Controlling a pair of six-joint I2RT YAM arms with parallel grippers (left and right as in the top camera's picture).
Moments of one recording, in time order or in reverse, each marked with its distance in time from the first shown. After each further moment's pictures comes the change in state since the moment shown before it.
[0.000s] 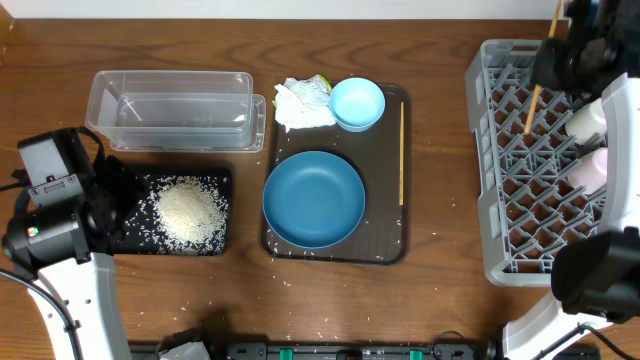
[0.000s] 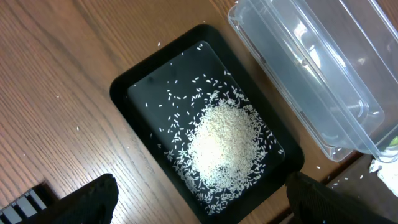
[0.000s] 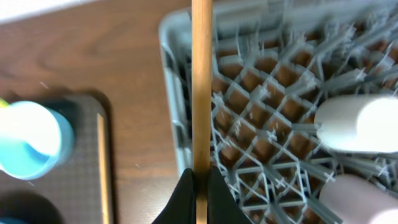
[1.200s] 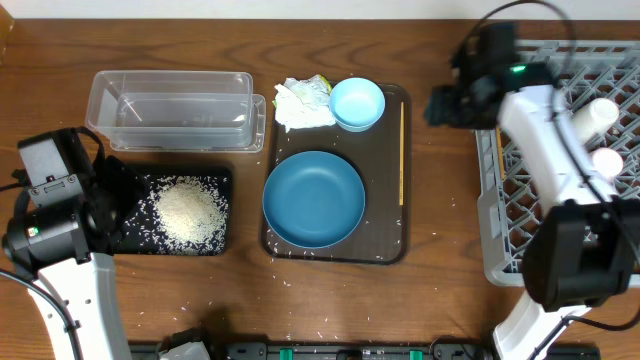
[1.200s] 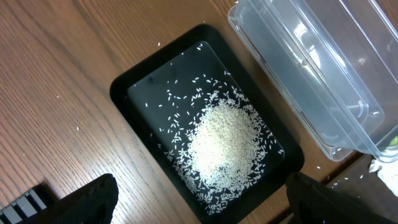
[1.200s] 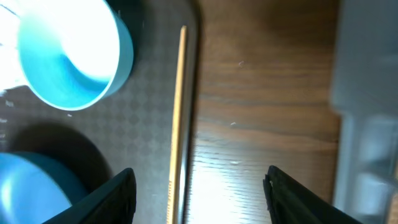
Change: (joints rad) left arm 0.000 0.000 0.000 0.000 0.000 0.000; right arm 0.342 0.035 -0.325 0.197 -0.010 0.164
